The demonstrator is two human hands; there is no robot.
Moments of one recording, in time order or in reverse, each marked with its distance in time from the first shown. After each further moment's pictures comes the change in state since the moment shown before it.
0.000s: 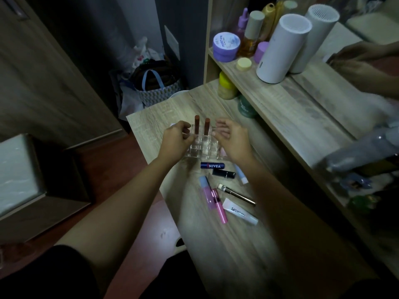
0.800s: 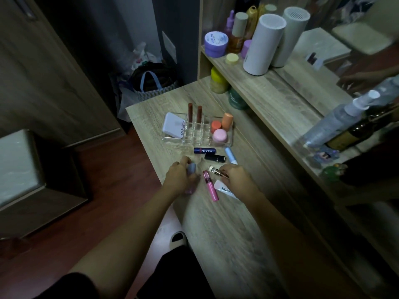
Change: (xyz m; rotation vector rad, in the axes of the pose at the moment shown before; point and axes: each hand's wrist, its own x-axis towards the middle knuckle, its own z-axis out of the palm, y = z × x) left_hand -0.116 -0.025 0.050 0.194 -0.253 -0.164; right_hand -0.122 0.056 -0.017 -0.678 -0.319 0.034
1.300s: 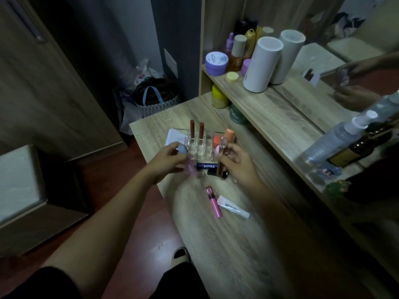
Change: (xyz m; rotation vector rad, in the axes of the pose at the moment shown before) left_hand 0.033 0.013 -0.093 -0.753 -0.225 0.016; right_hand 0.033 -0.029 -0.050 1.011 0.185 0.097
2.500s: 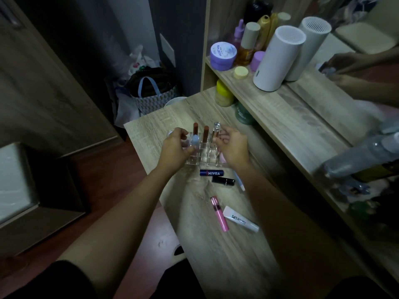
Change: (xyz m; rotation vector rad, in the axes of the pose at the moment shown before) left_hand 0.066 0.003 0.004 0.462 0.371 0.243; right_hand 0.090 -0.012 0.034 -0.423 0.203 -0.075
